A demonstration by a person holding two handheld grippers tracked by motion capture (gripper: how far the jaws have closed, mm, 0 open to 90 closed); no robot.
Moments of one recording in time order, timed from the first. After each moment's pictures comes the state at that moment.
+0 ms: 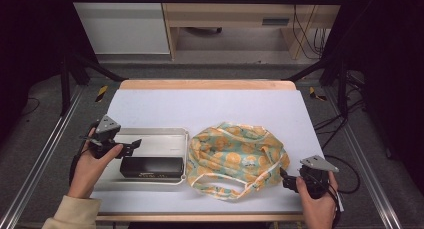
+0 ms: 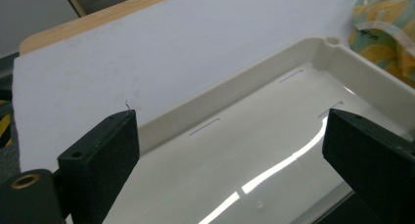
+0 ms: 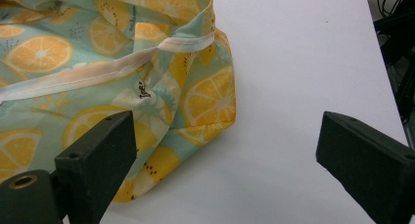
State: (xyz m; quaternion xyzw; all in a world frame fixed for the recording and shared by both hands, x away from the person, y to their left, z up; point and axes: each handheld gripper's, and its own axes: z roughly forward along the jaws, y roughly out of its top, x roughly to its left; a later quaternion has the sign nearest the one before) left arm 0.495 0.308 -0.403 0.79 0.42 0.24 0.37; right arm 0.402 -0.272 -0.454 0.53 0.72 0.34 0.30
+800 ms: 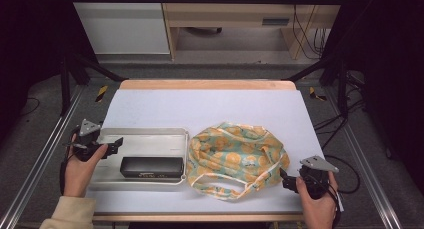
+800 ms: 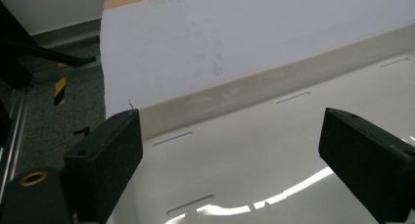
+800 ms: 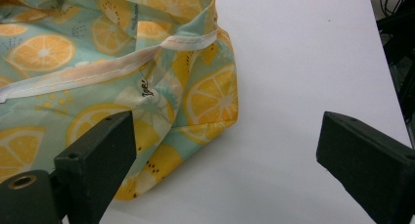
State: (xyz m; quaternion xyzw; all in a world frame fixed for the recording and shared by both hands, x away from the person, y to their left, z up) left arm 0.495 0.355 -0.427 0.74 0.50 0.29 0.34; right arm 0.401 -0.271 -0.454 0.53 0.72 0.34 0.29
